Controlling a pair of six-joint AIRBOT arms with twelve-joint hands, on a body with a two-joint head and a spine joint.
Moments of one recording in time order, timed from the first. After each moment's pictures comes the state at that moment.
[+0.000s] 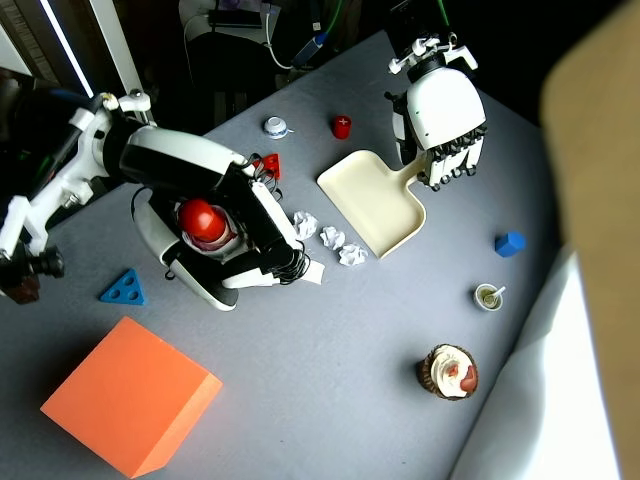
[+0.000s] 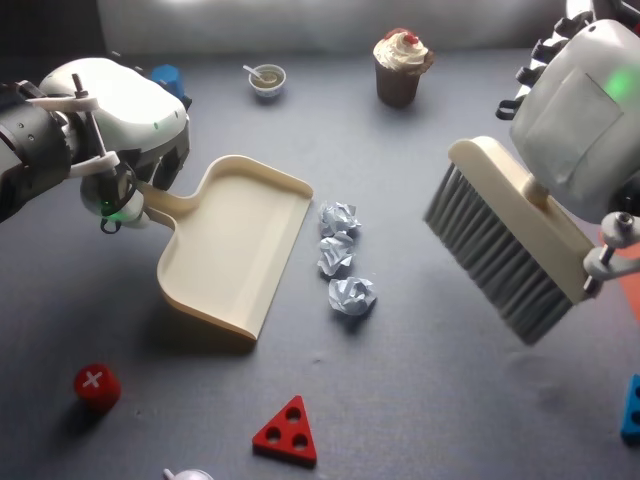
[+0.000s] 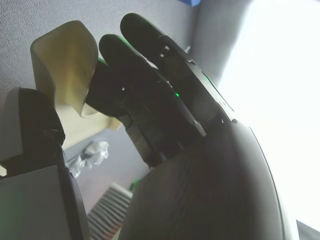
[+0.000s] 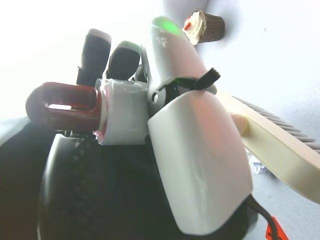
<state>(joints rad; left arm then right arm) 0.39 -1.08 1.23 2.10 0.28 -0.90 -0.36 -1.07 0.75 -2.35 -1.10 0.12</state>
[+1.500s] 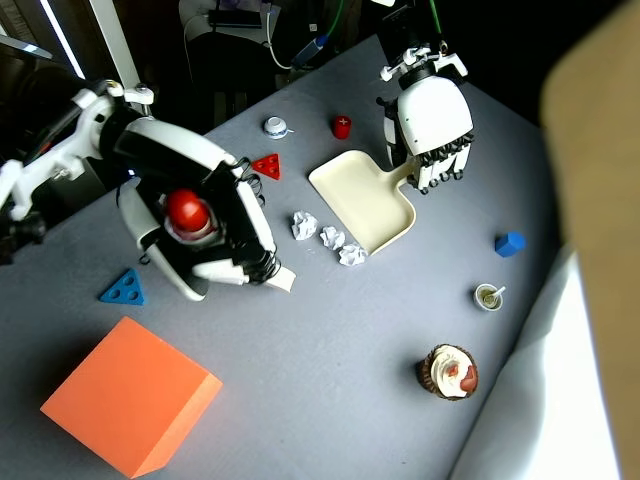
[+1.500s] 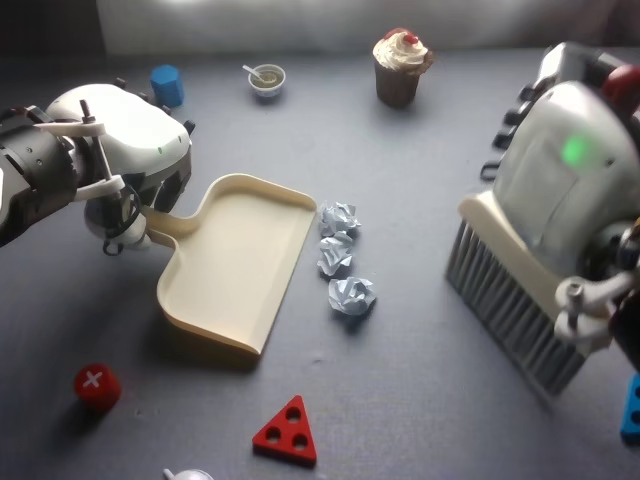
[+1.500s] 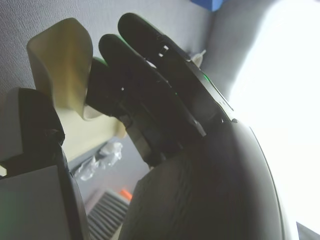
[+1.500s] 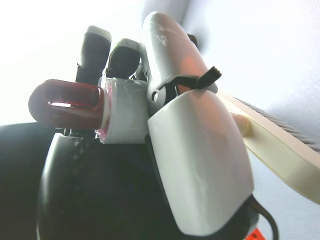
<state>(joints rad) 0.43 -1.10 1.22 2.09 0.29 -0.91 -0.39 -1.14 0.70 -2.22 -1.16 -0.16</state>
